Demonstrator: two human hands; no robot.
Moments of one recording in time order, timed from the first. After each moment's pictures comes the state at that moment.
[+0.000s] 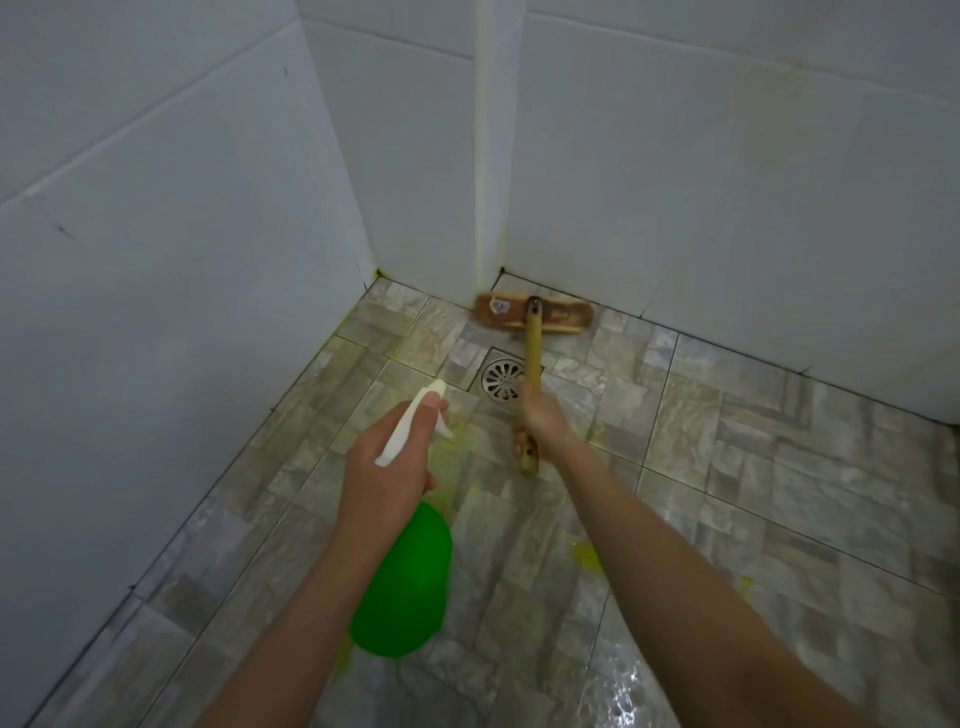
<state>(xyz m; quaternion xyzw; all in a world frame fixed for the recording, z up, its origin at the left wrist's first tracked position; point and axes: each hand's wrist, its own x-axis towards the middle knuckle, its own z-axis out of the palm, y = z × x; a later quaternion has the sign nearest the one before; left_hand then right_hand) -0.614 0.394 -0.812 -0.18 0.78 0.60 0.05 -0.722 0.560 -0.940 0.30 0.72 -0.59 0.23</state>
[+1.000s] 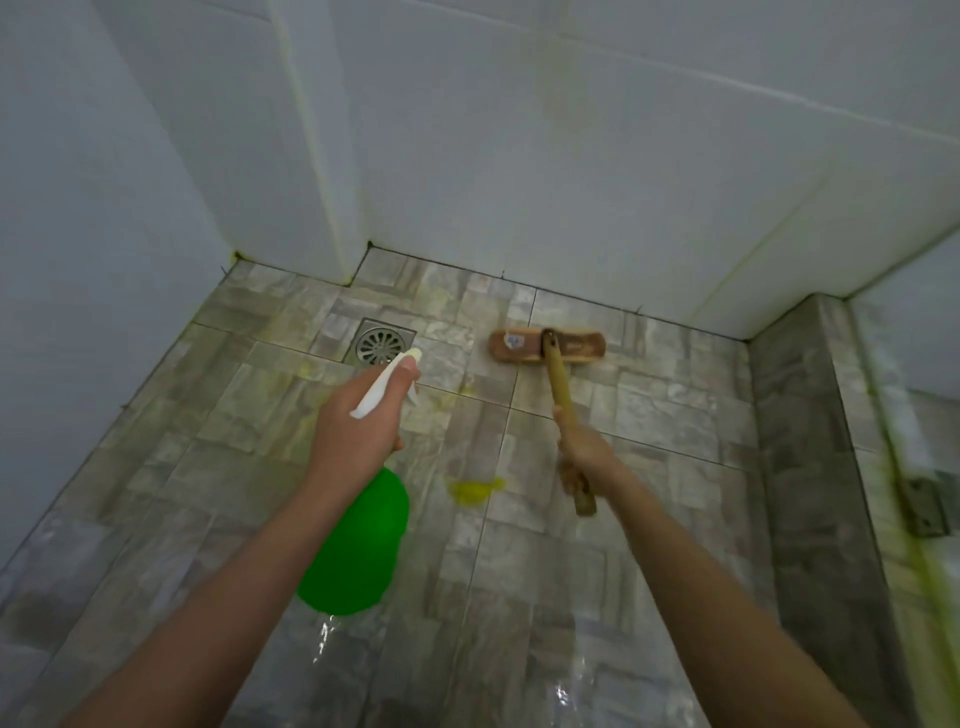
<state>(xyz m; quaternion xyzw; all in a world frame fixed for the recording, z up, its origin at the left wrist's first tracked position) -0.590 0.483 -0.808 -0.09 0.81 0.57 0.11 -0.563 0.734 -0.912 0.39 0.76 -0.48 0.20</state>
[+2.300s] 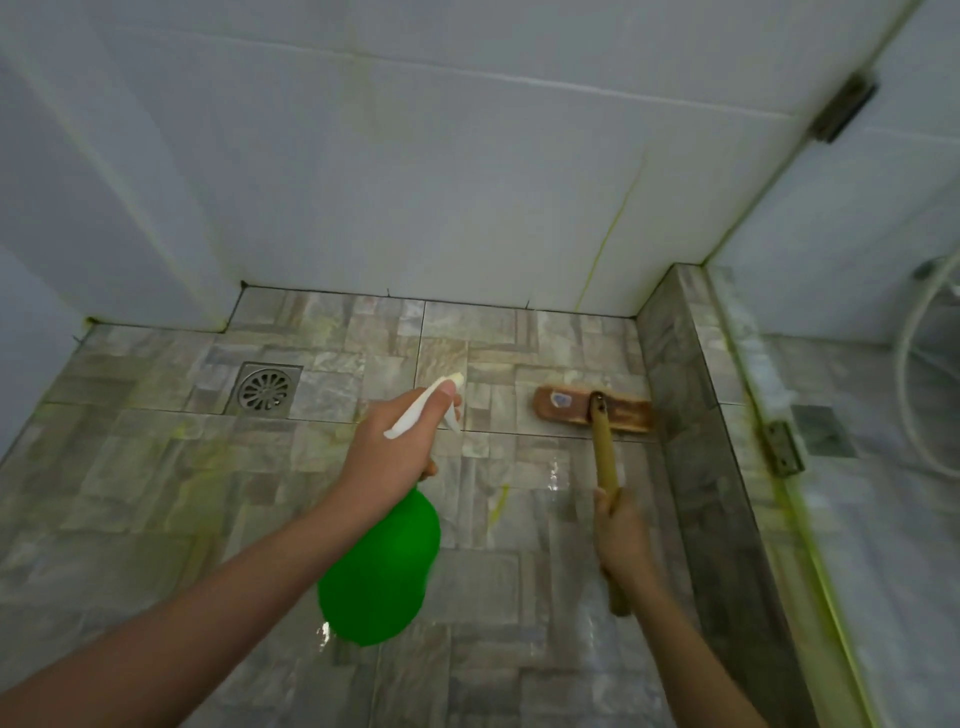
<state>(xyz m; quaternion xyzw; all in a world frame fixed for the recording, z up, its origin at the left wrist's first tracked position) -0.566 0.621 -0.799 0.07 0.79 0.56 0.22 -0.415 0.828 -0.928 0.49 0.76 -0.43 0.04</state>
